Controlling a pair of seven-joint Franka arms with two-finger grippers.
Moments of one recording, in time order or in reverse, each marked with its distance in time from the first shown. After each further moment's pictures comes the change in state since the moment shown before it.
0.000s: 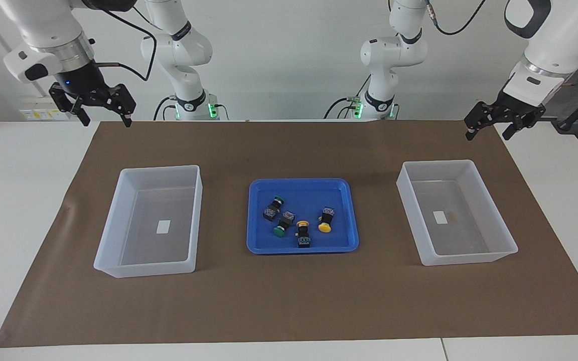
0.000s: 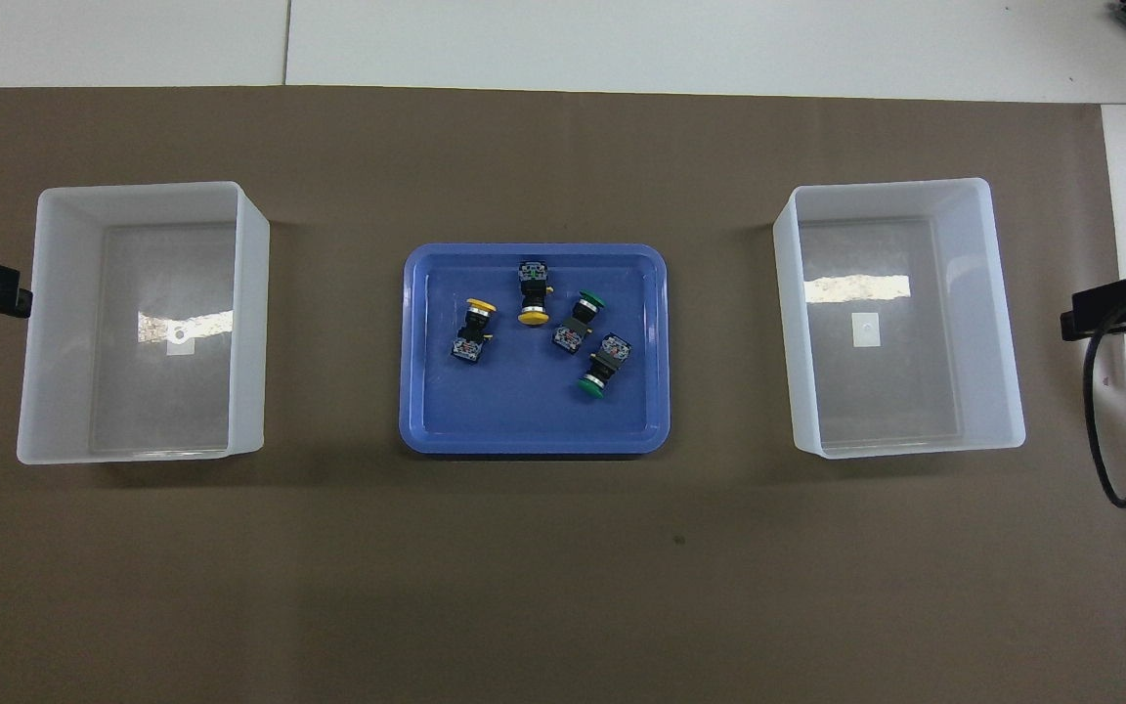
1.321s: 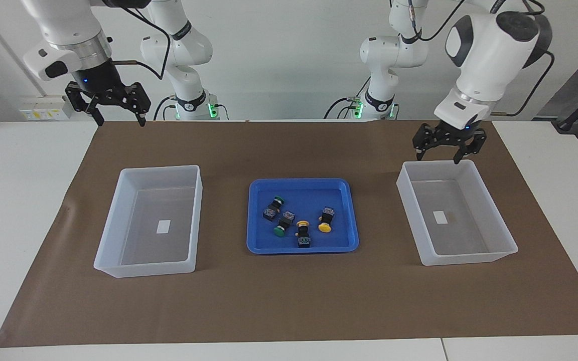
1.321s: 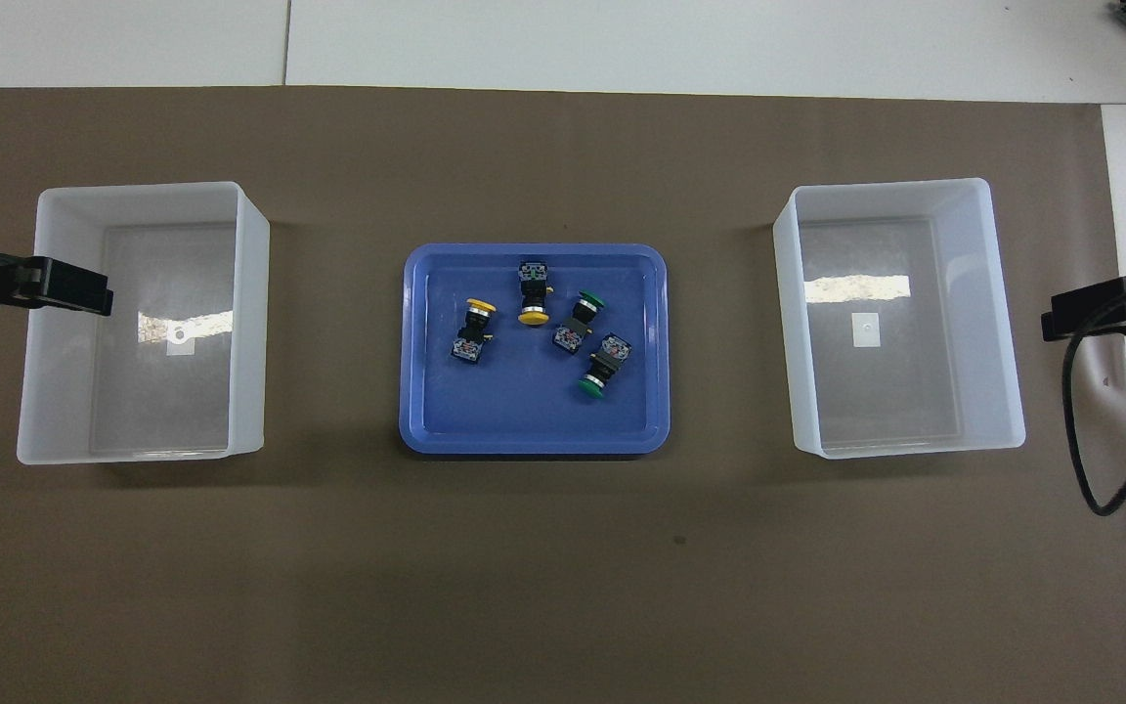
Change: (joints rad) left arm -0.264 0.003 -0.034 -0.310 -0.001 0.401 -0.124; right arm 0.066 -0.010 0.009 -0.008 0.001 0.018 0.079
